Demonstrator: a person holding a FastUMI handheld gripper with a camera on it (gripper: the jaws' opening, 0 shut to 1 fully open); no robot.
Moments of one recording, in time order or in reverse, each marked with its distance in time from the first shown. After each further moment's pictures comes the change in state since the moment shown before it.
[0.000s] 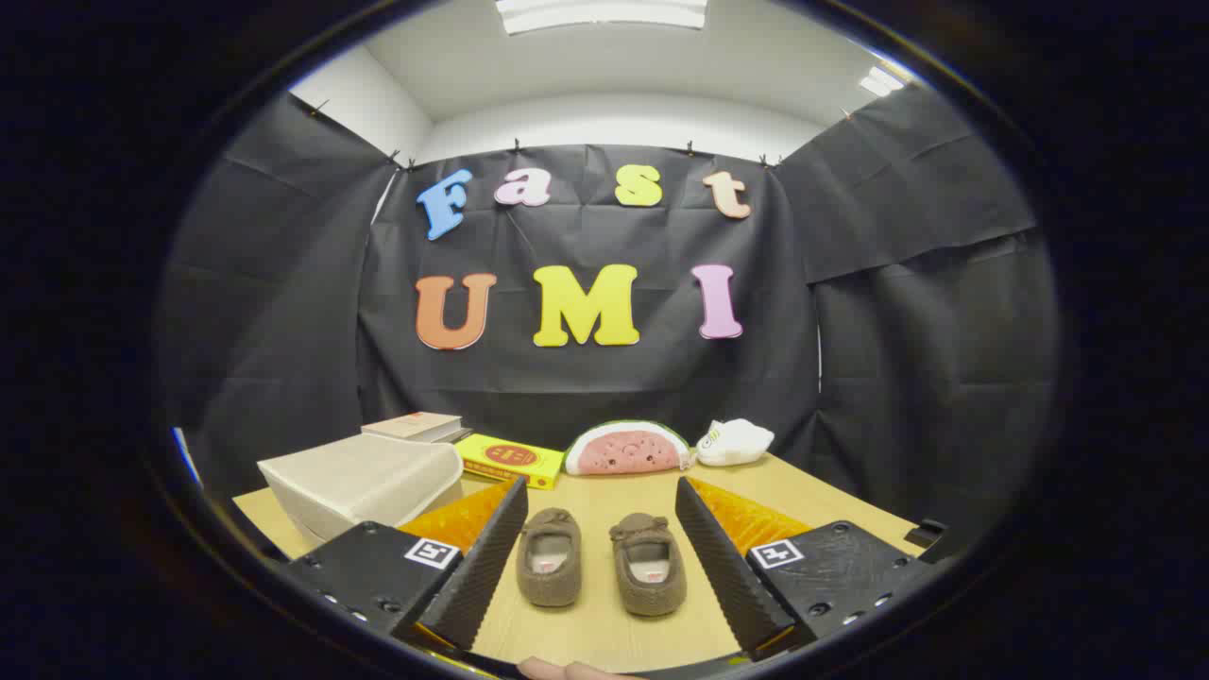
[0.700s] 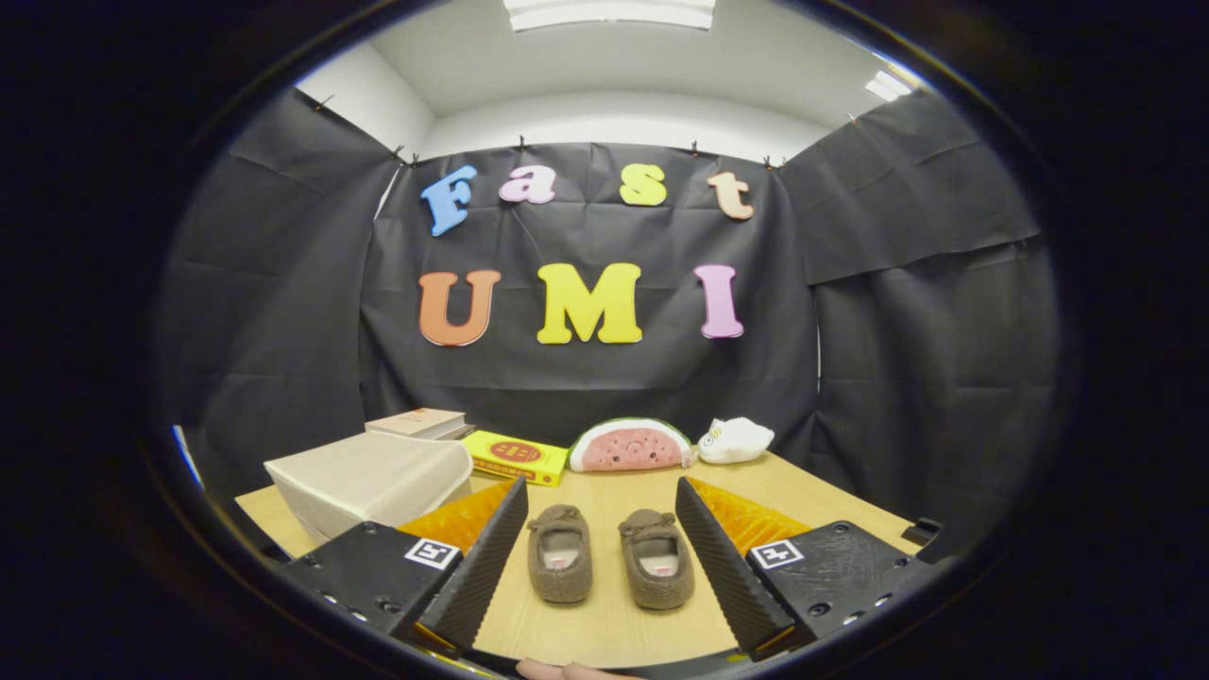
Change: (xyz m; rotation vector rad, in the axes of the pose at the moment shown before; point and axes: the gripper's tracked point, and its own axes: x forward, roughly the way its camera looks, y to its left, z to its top) arm -0.006 0.017 -0.005 -0.014 0.025 0.000
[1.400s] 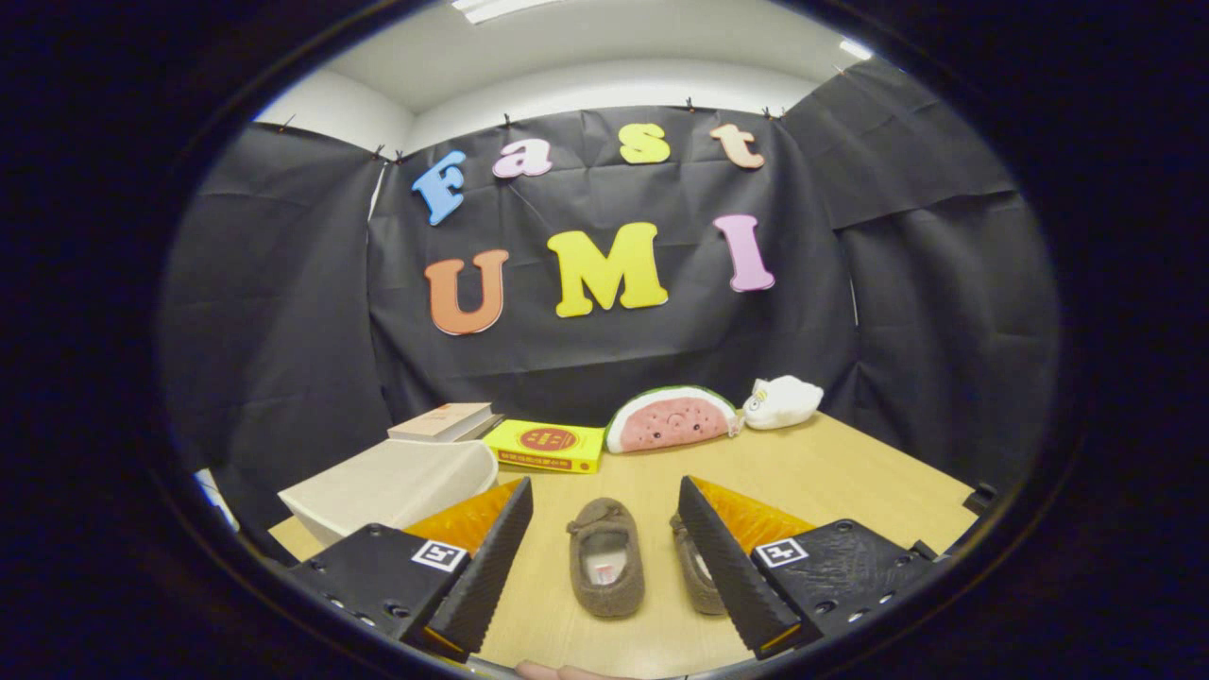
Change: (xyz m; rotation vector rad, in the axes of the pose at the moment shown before) arm 0.070 0.032 -0.012 0.137 0.128 0.117
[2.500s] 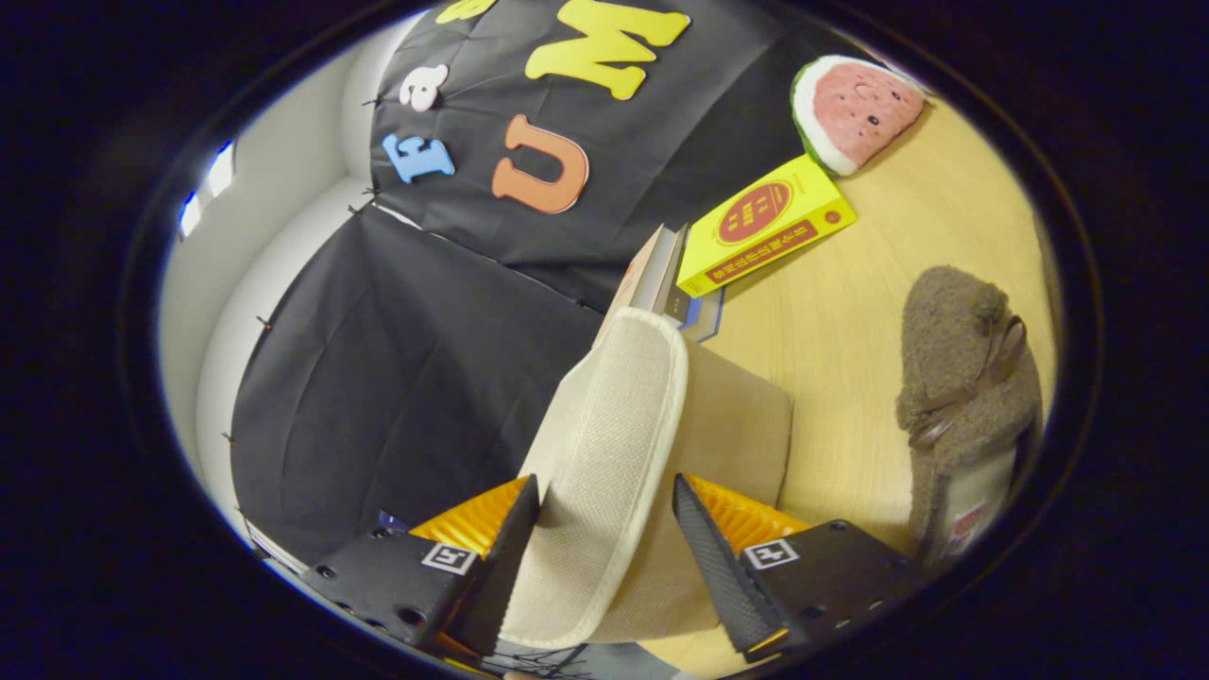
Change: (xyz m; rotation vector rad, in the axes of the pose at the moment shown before) arm 0.114 0.158 -0.090 0.681 0.673 0.771
